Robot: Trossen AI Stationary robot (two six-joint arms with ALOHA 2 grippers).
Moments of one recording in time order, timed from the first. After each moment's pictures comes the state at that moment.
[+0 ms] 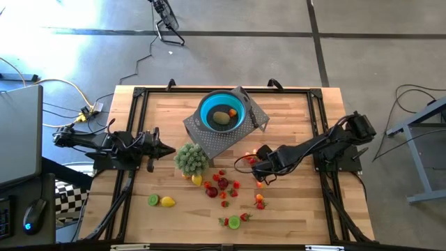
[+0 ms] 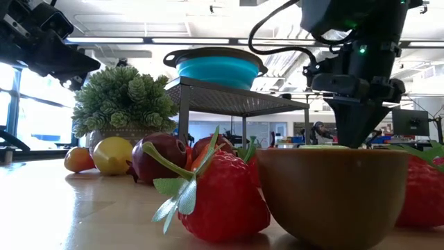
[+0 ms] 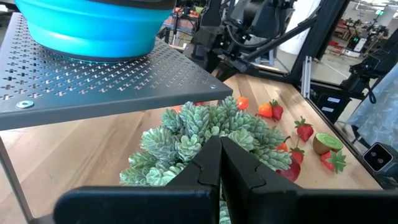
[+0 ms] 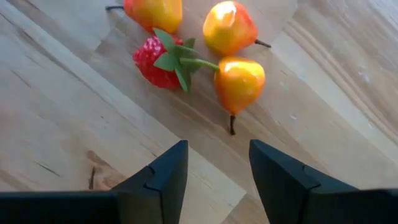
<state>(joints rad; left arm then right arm) -0.20 0.02 0.09 -0.18 -0.20 -0.24 0.27 1.64 0.96 -0.80 0.29 1.16</state>
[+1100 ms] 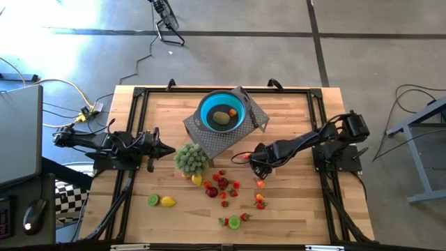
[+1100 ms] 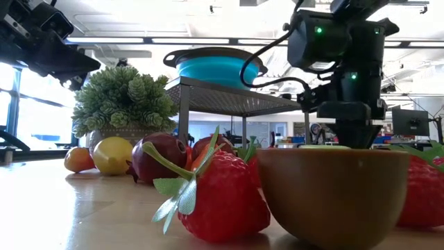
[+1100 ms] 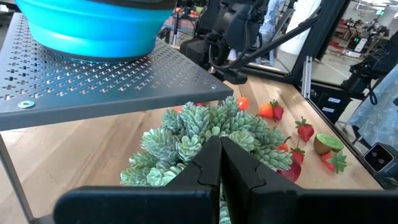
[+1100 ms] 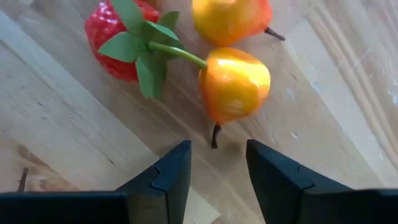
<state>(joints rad) -0.20 0.02 0.09 -0.18 -0.20 -0.24 0.16 1.70 0.91 -0.74 0.14 0.89</state>
